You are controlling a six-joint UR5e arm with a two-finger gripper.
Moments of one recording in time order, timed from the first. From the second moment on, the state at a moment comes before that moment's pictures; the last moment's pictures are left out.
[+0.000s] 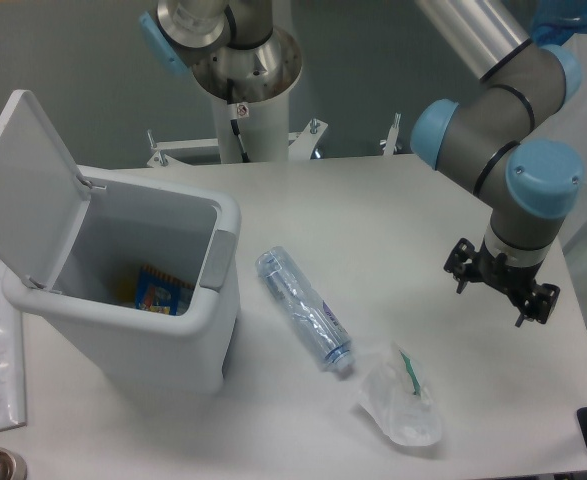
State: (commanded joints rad) arm 2.72 -2.12 -1.38 -1.10 1.57 1.38
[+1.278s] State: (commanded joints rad) arm 2.62 -2.22 -1.32 -1.09 1.43 1.02
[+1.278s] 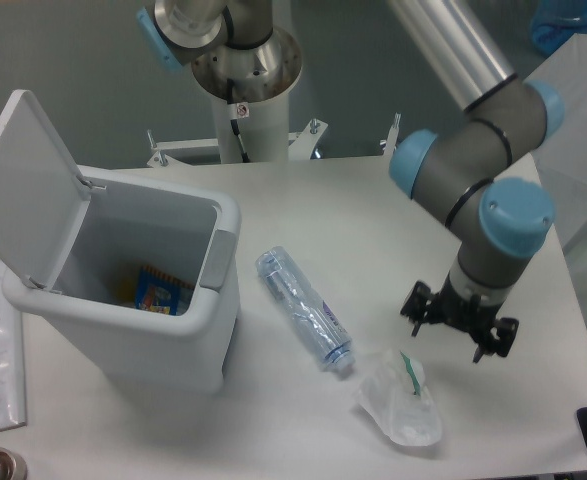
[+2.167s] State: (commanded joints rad) arm 2.61 -2.25 -1.32 -1.09 1.44 1.00
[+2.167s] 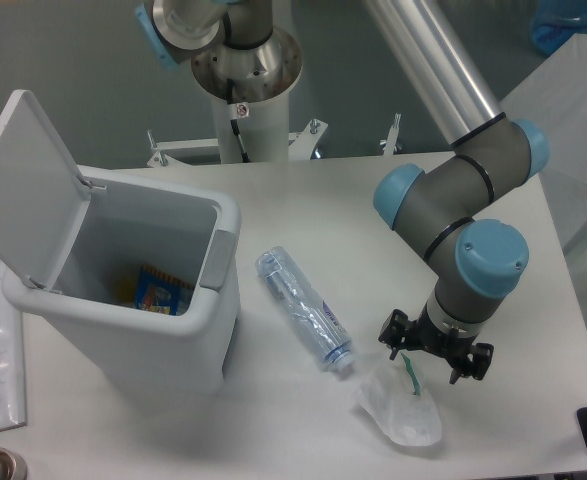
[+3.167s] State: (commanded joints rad) arm 2.59 -2.23 -1.36 -1.09 1.44 0.98
